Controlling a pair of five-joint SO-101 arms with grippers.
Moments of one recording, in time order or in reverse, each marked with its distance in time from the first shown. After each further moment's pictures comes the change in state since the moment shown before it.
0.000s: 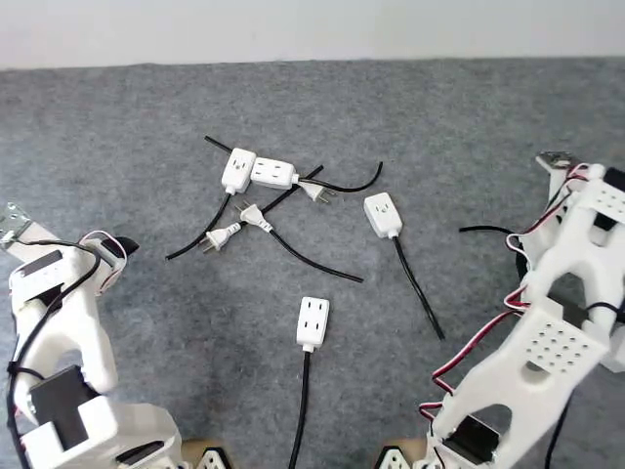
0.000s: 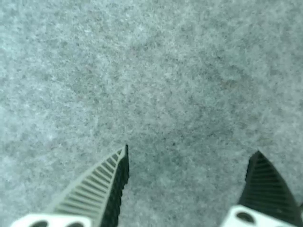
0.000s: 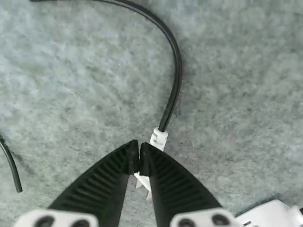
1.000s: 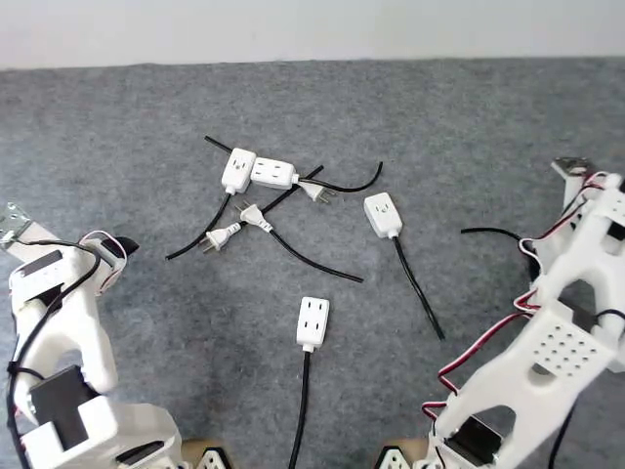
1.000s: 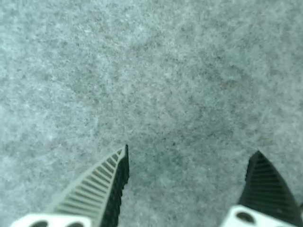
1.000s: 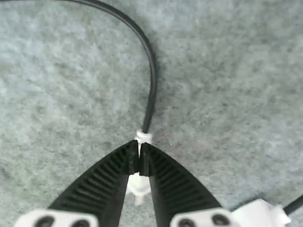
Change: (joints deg) left arm 0.0 0.0 0.0 0.0 0.0; right arm 3.3 0.7 0.0 -2.8 2.5
